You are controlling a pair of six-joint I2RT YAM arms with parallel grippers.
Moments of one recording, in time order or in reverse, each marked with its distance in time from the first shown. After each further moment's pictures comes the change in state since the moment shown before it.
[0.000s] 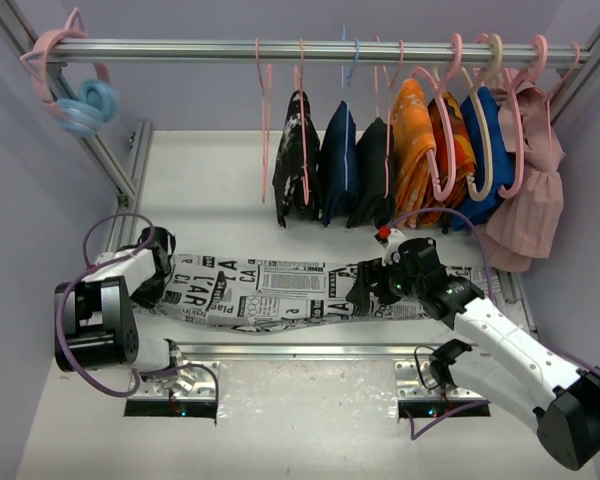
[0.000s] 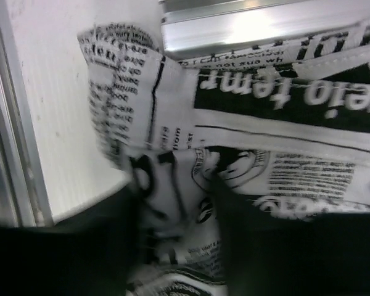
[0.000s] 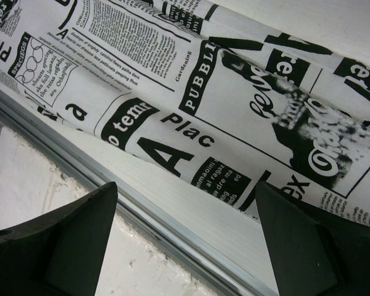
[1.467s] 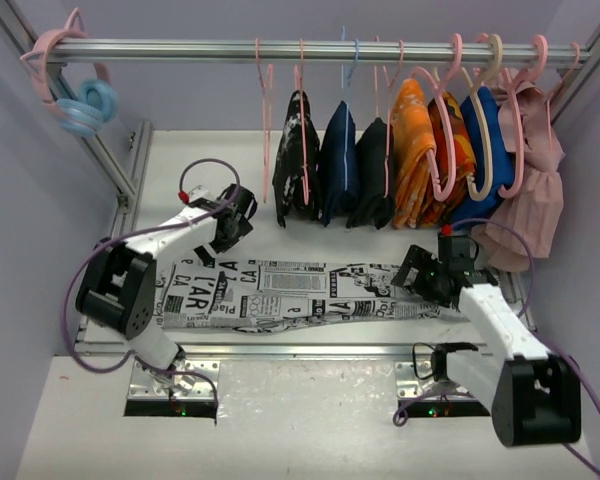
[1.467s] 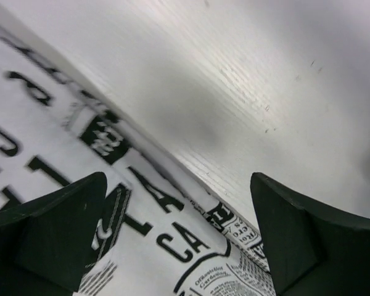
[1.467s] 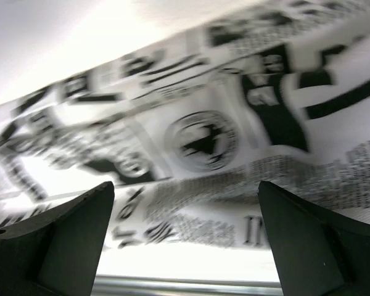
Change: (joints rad) left arm -0.582 0.263 0.459 -0.018 0.168 0.185; right arm -0.508 0.199 -0.033 -0.074 0.158 0.142
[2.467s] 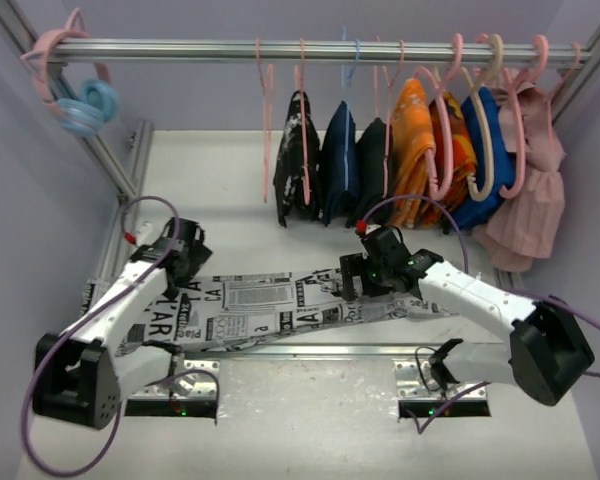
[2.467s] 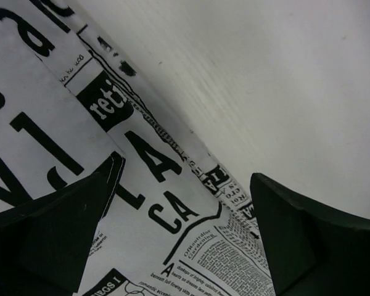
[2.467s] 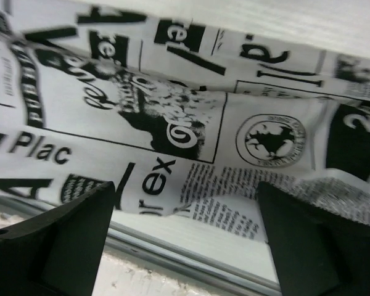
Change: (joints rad) left arm 0.228 -0.570 -0.394 -0.021 0.086 0.017; right arm 0.602 0.145 0.210 -0.031 0.114 -0.062
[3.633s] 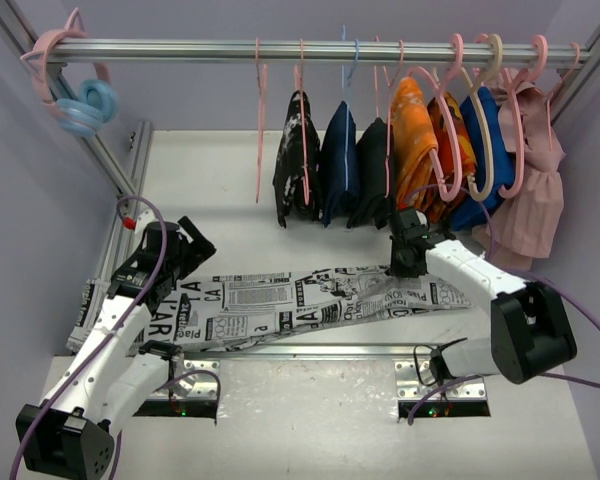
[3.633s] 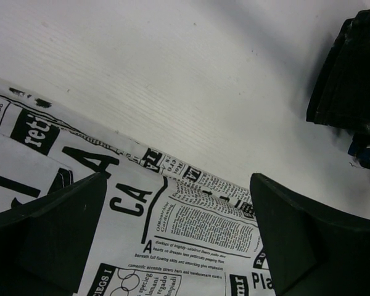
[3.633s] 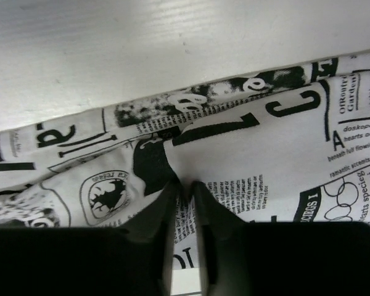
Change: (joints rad) left arm 0.002 -0.280 -0.028 0.120 0.199 0.289; right arm -0.273 0.143 0.081 -0.071 0.244 0.013
